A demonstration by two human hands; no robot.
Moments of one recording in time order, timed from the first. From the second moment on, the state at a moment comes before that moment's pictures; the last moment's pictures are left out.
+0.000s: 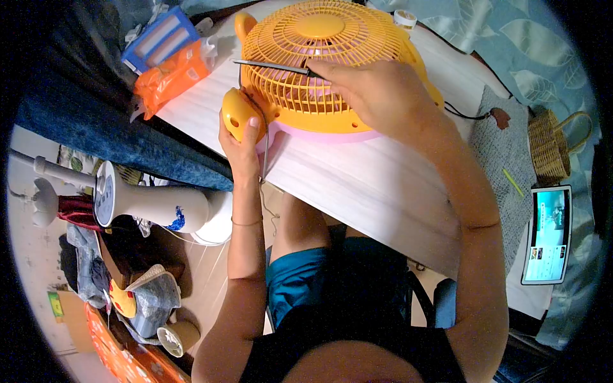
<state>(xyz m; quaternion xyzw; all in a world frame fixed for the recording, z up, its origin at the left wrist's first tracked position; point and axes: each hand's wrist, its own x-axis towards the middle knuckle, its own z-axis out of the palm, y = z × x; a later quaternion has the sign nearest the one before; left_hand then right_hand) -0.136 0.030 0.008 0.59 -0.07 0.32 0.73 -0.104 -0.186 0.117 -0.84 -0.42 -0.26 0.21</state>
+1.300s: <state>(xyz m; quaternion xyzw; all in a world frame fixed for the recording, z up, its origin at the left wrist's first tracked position) -0.136 0.034 0.006 0.60 -0.06 0.33 0.73 -0.125 -0.184 0.111 -0.87 -0.45 -0.18 0.07</state>
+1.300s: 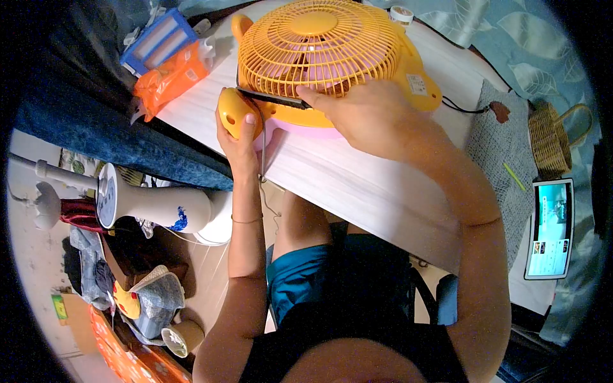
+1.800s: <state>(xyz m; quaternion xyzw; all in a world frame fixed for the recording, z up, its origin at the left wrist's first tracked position) -0.136 0.031 0.009 0.60 -0.06 0.33 0.72 -0.121 -0.182 0.107 -0.85 -0.46 -0.23 0.09</state>
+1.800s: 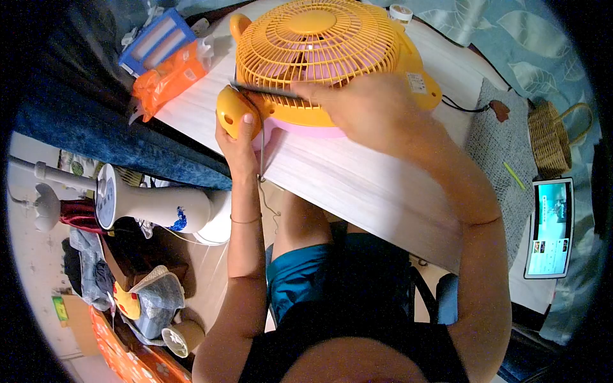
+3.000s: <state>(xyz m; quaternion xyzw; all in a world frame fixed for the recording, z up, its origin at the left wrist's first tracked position) -0.139 0.029 0.011 0.60 -0.05 0.33 0.73 -0.127 -0.180 0.115 -0.85 -0.44 -0.25 0.11</state>
